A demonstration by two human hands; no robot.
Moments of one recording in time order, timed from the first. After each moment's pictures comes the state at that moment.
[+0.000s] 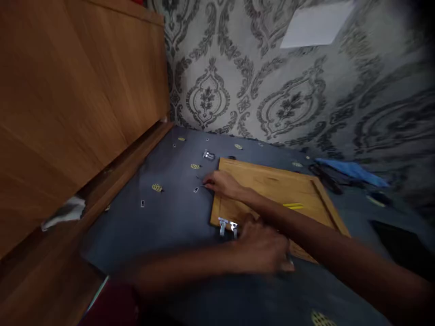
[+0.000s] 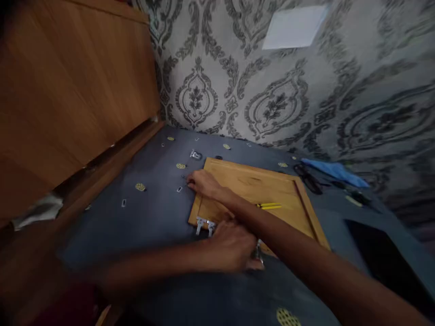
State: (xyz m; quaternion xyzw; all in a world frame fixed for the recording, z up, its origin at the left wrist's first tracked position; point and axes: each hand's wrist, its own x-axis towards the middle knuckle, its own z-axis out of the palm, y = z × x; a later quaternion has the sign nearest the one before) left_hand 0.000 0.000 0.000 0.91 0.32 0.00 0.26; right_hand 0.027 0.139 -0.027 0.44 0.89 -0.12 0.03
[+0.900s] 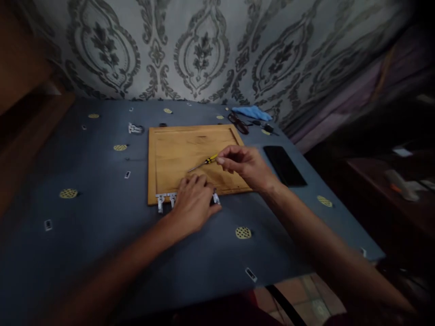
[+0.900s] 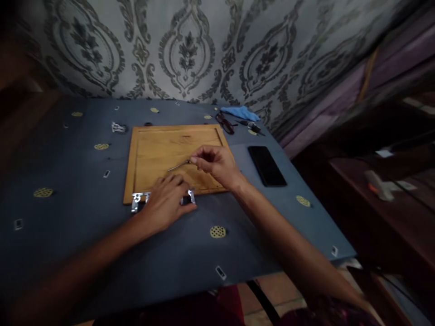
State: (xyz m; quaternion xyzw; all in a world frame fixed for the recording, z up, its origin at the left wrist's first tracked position) left_hand 0.001 -0.005 -0.013 0.93 0.33 0.03 0.16; right_hand 0.190 -0.002 0.000 0.56 0.59 -0.37 -0.45
